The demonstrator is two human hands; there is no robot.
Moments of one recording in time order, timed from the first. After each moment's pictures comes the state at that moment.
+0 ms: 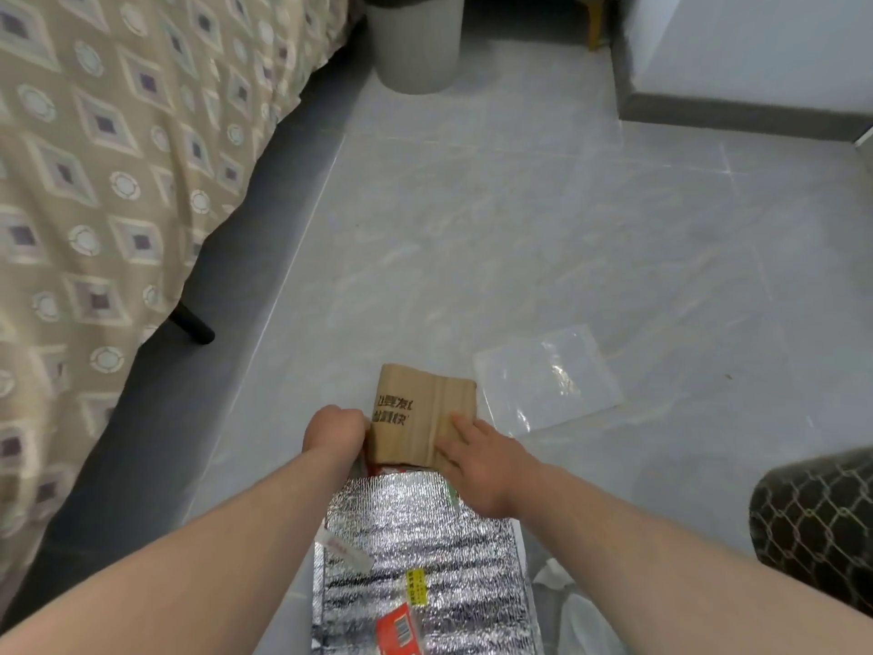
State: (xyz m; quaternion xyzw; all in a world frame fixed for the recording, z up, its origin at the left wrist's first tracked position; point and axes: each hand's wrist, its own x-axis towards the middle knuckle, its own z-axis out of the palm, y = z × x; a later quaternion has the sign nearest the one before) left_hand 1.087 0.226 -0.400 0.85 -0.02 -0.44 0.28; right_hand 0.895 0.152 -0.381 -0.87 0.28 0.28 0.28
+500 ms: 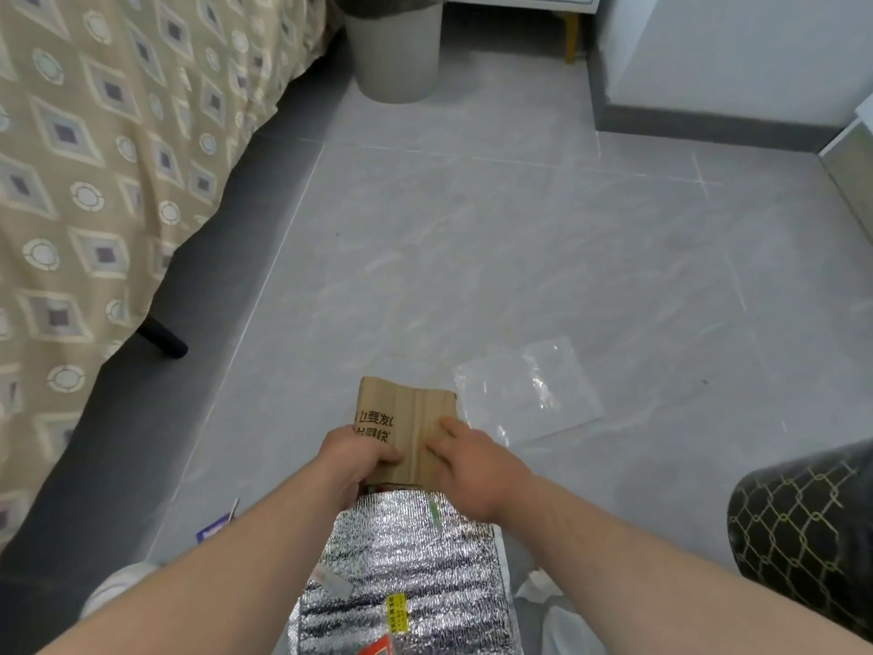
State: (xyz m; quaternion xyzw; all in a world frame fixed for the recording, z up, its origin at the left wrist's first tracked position) left_hand 1.044 0.209 -0.376 0.76 0.00 -0.55 0.34; right_hand 0.887 0.143 -0.372 -0.86 0.34 0.17 0.34
